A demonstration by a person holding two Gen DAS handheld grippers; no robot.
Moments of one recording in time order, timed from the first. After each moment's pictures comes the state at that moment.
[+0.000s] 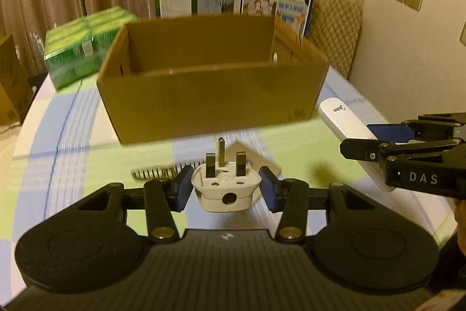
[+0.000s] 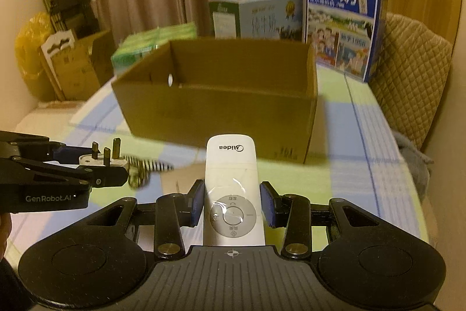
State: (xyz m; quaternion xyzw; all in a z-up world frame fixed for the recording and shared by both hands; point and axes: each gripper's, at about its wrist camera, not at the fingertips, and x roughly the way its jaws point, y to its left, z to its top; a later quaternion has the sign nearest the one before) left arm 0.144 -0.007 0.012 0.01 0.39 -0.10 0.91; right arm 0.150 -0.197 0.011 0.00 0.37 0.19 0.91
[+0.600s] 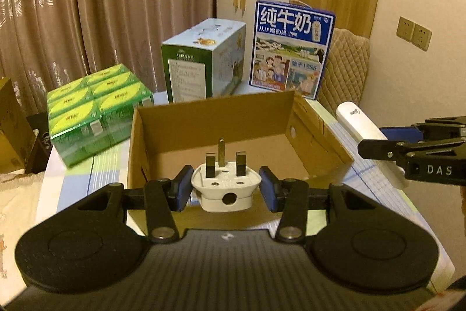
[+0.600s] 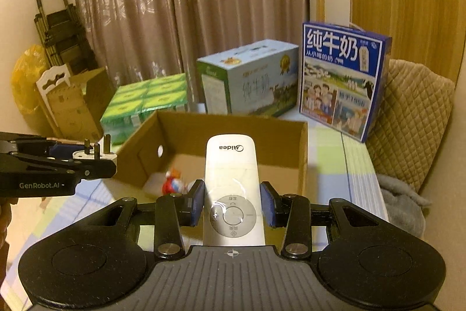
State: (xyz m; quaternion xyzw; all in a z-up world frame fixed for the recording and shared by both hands) left arm 0.250 0.021 0.096 0.02 0.35 -0.10 0.93; right arm 0.246 -0.198 0.093 0.02 0.33 0.19 0.93
